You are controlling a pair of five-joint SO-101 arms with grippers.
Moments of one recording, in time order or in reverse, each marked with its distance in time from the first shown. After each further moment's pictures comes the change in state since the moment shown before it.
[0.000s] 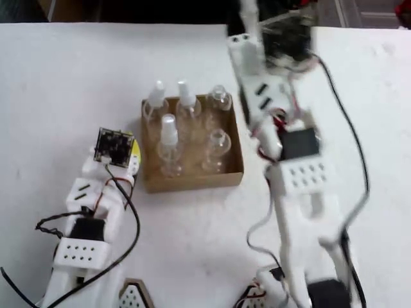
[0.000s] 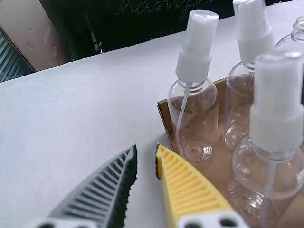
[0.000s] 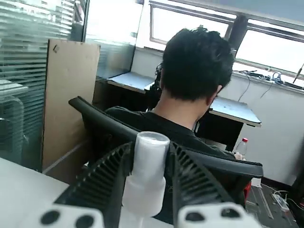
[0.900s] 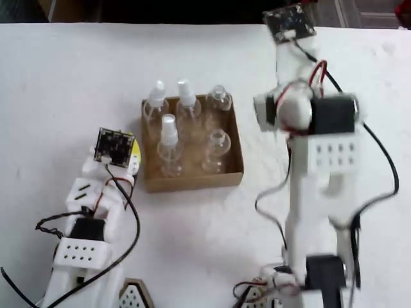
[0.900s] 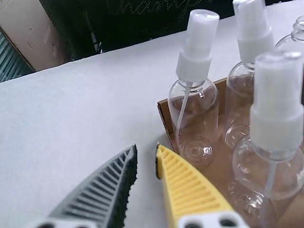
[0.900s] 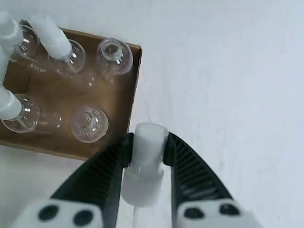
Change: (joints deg) left arm 0.0 0.0 0.0 0.0 0.0; right arm 7.2 6.3 -29.3 80.5 -2.5
